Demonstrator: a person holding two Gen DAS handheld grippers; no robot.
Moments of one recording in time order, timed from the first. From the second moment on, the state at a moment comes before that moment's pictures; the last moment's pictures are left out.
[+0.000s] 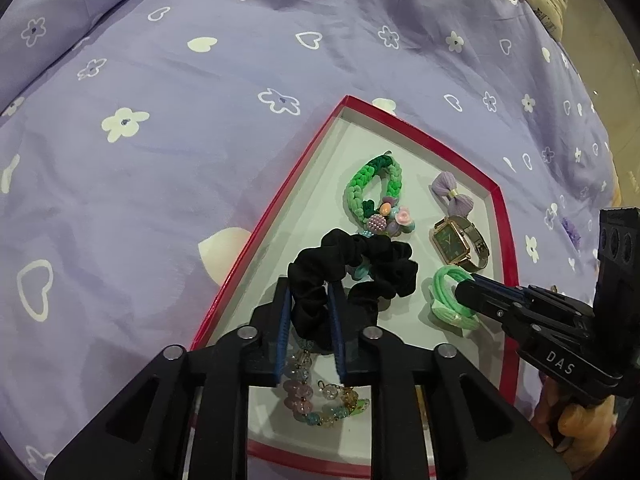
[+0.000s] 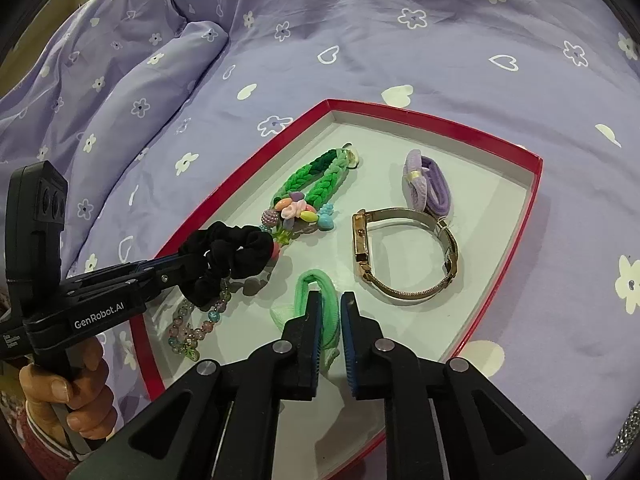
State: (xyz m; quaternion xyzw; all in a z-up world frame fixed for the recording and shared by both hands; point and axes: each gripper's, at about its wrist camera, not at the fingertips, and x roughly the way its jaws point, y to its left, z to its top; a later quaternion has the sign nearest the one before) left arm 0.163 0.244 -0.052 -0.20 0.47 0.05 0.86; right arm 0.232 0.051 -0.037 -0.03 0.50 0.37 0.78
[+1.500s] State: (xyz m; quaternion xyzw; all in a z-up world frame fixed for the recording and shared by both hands) left arm 0.129 0.098 0.010 -0.14 0.45 -0.06 0.88; right arm 0.166 -0.172 0.018 0.08 0.45 0.26 0.85
